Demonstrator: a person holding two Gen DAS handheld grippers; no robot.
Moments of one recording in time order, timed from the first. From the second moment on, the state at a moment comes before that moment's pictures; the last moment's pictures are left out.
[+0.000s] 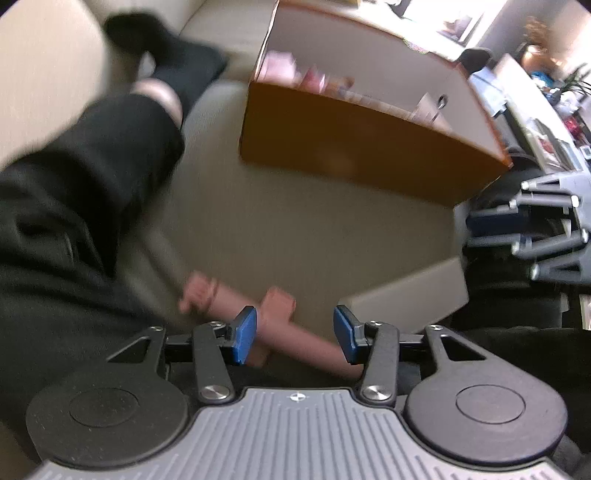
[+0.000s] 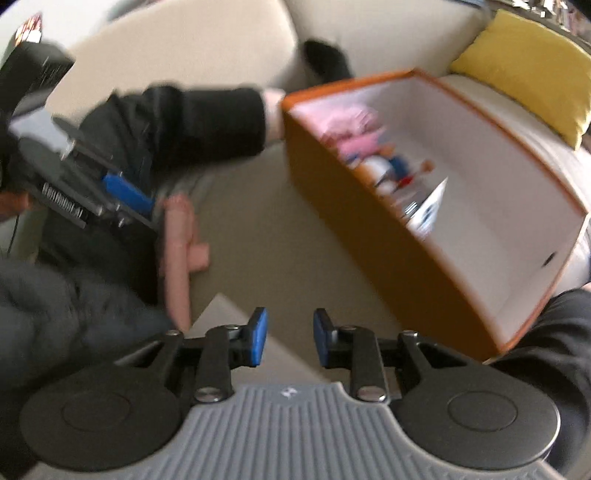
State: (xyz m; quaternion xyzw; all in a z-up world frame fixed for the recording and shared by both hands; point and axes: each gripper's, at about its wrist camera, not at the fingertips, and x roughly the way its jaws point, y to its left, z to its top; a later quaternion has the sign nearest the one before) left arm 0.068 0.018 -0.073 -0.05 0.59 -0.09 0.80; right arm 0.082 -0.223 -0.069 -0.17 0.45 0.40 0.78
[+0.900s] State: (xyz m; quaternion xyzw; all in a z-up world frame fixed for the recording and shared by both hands) left arm 0.067 -0.010 -0.131 -0.01 0.60 -0.03 0.80; right arm 0.059 -0.185 -0.141 -0.33 0.45 0.43 0.71
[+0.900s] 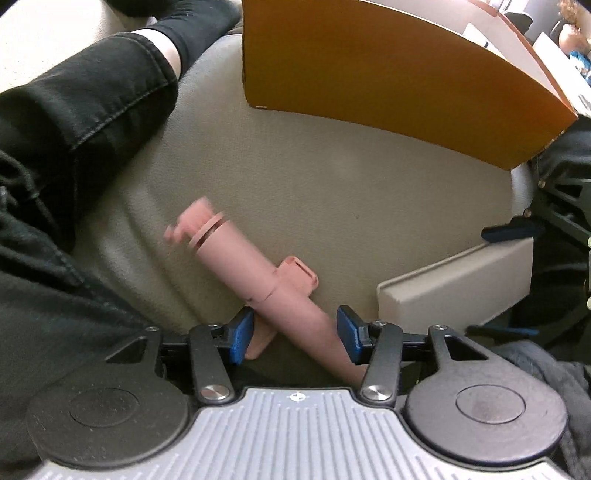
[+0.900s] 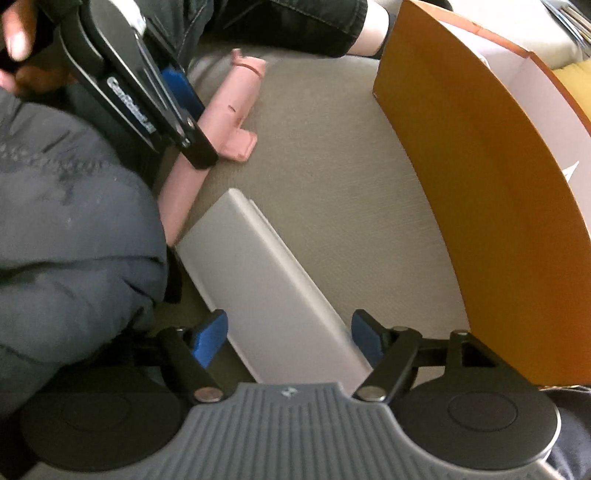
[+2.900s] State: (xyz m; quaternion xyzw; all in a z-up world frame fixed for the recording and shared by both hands) left arm 0.071 0.008 -0.114 -0.03 0.53 -0.03 0.85; right arm 0.113 -0.191 -0.095 -0.11 0.49 0.34 0.80
